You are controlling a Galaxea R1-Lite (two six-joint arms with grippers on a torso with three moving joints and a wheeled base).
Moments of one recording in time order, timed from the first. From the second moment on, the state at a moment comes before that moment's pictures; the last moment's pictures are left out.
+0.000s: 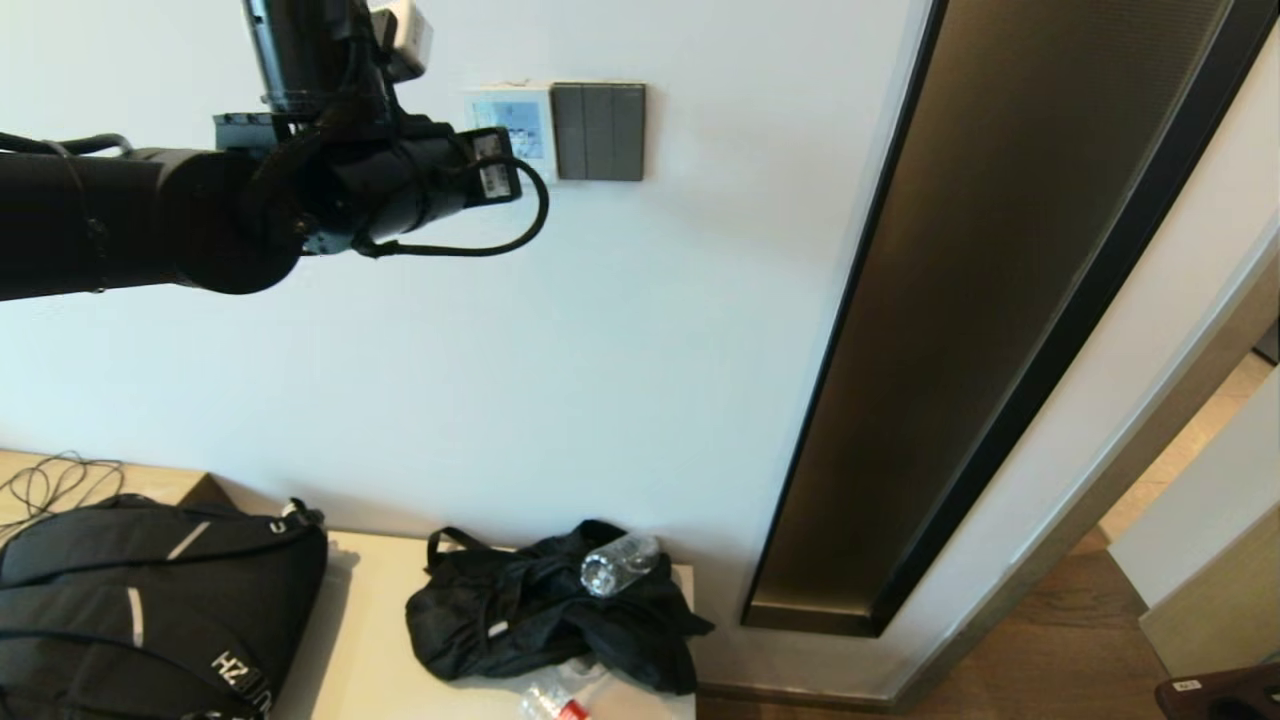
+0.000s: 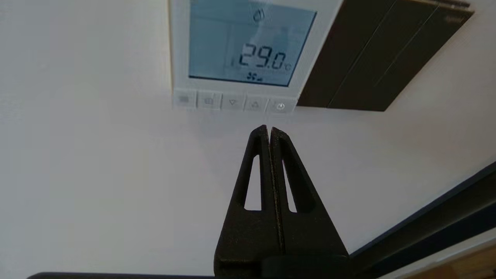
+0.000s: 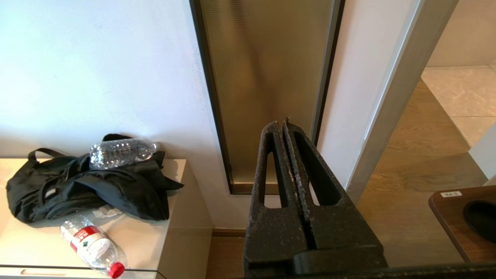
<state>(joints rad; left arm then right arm) -0.45 1.90 -1.68 -0.22 0.13 -0.17 -0.02 0.00 0.00 -0.02 0.02 -0.02</state>
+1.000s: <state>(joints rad) -0.52 2.06 -1.84 -0.22 0.18 -0.17 -0.02 0.00 0.00 -0.02 0.02 -0.02</state>
